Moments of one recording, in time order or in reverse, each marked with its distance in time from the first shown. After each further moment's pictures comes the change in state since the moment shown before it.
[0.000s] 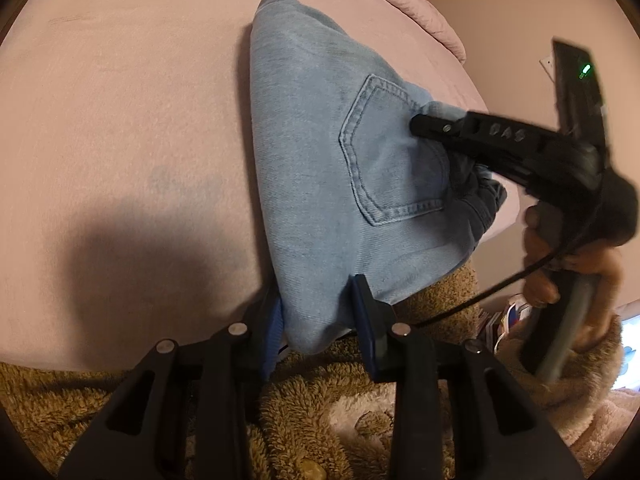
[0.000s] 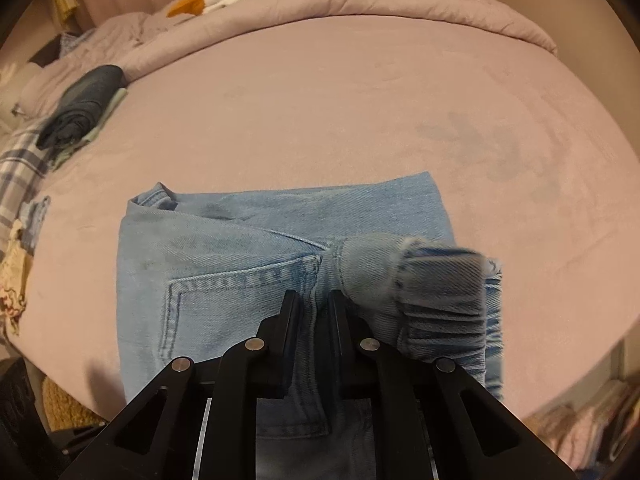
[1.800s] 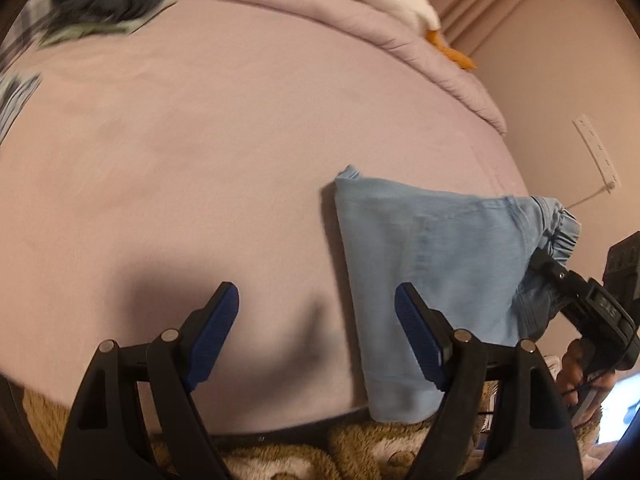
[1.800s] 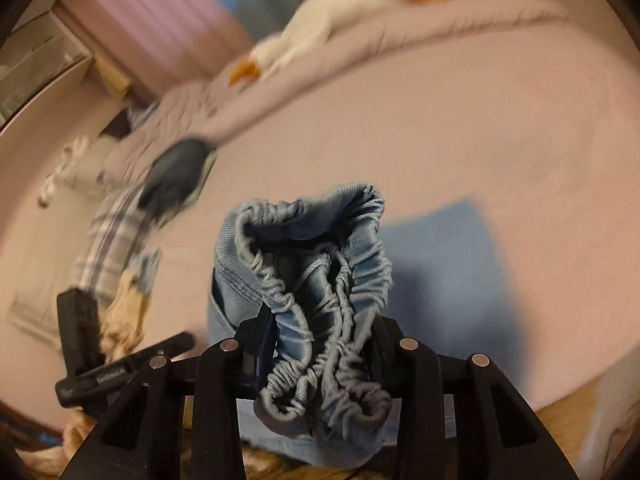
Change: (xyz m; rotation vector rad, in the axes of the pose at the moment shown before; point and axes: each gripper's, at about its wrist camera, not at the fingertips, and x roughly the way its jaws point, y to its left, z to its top) left arm -0.067 0.023 0.087 -0.046 -0.215 0.148; right arm -0.084 -0.033 -0.007 0.140 -0.181 0.362
